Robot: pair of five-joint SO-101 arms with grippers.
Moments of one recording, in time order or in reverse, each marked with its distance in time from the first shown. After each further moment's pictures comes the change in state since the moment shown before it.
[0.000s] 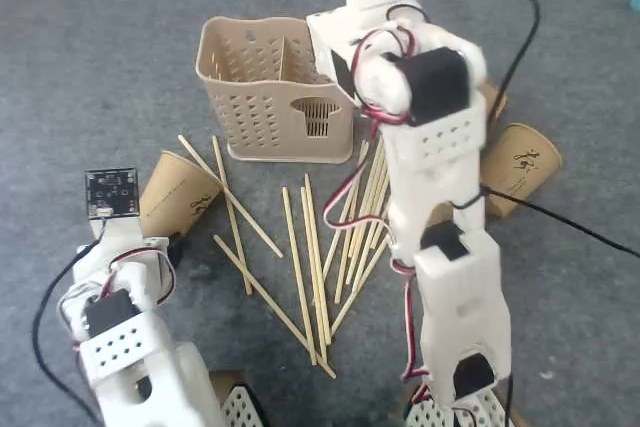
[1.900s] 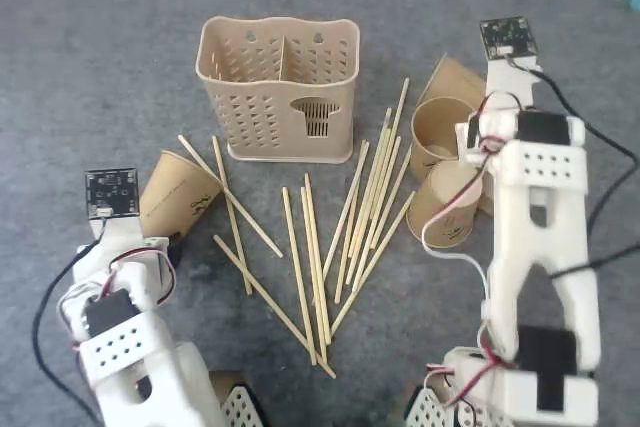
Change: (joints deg) left arm 0.0 0.0 0.0 0.0 0.0; right arm 28.6 -39.3 101.4 -32.3 14.0
